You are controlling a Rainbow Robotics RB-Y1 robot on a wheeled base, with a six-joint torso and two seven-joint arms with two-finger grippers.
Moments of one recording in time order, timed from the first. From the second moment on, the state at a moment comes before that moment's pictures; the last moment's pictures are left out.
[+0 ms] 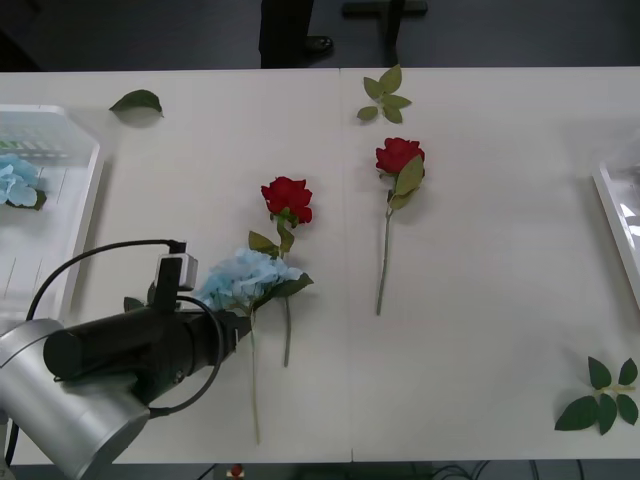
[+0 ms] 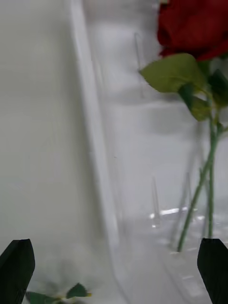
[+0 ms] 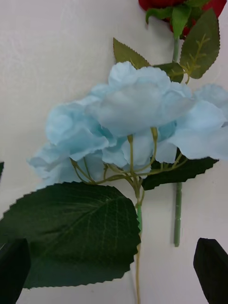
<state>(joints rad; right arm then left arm) -0.15 -0.77 -0.44 -1.71 -0.75 1.53 1.70 0.11 0.61 -0.47 -2.29 0.23 1.17 -0.86</state>
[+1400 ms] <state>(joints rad) -0.46 -0.34 0.39 -1.74 -0.26 1.47 0.84 -0.09 0.49 -0.61 -1.87 0.06 0.98 -0.77</state>
